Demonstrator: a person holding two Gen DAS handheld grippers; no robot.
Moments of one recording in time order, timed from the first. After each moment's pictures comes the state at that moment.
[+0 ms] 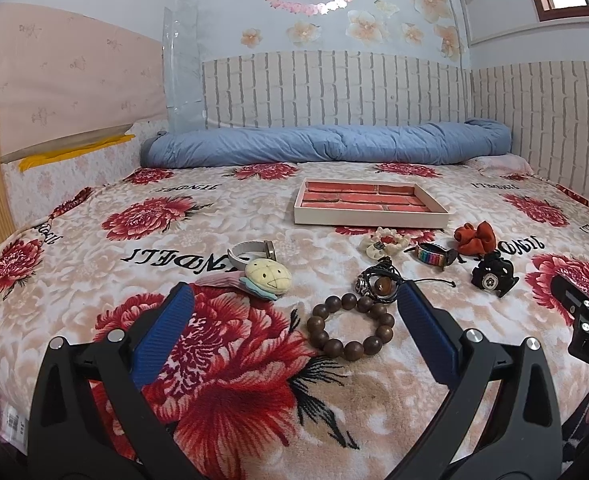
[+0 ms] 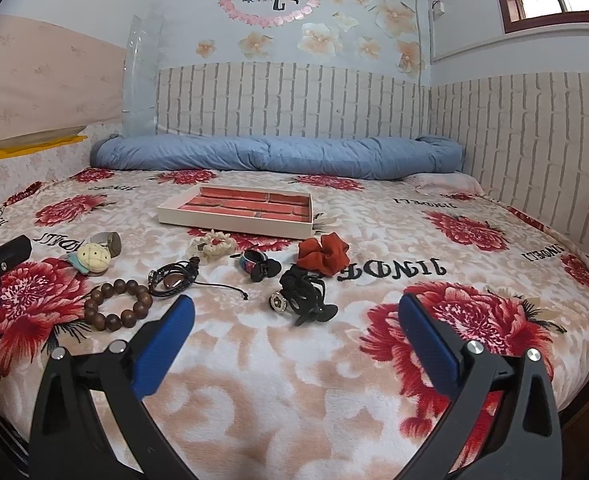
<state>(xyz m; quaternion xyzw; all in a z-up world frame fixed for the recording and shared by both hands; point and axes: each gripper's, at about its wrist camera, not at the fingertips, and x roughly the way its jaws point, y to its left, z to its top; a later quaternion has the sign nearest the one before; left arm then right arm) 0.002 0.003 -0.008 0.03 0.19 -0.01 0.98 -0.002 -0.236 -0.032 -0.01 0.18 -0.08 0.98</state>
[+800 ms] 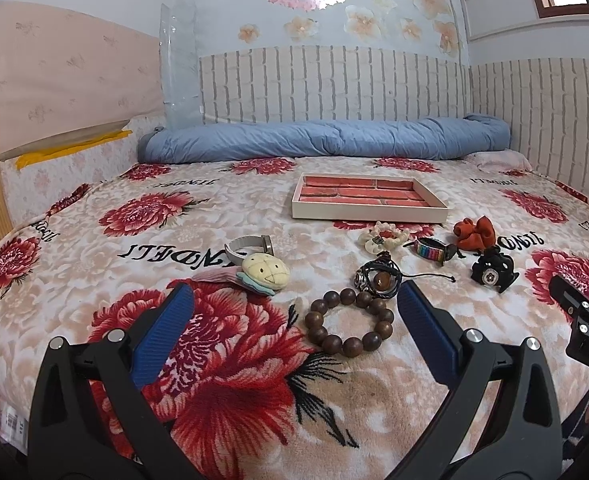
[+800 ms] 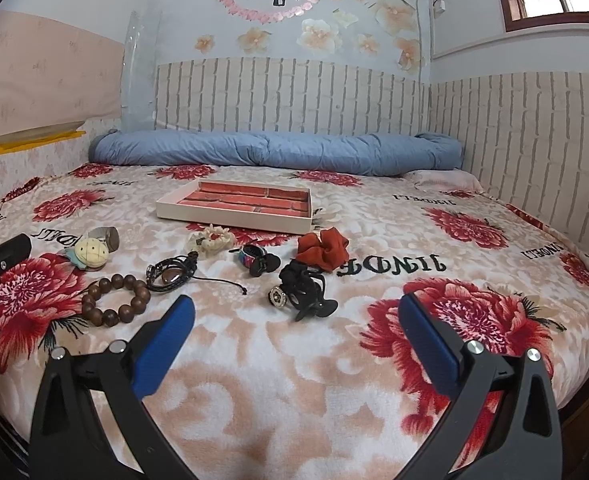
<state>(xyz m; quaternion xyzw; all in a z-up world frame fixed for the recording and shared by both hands) 0.005 0.003 -0.010 0.03 0.20 -0.02 0.98 0.000 -0.229 -0.036 -0.02 0.19 -0.09 0.98</state>
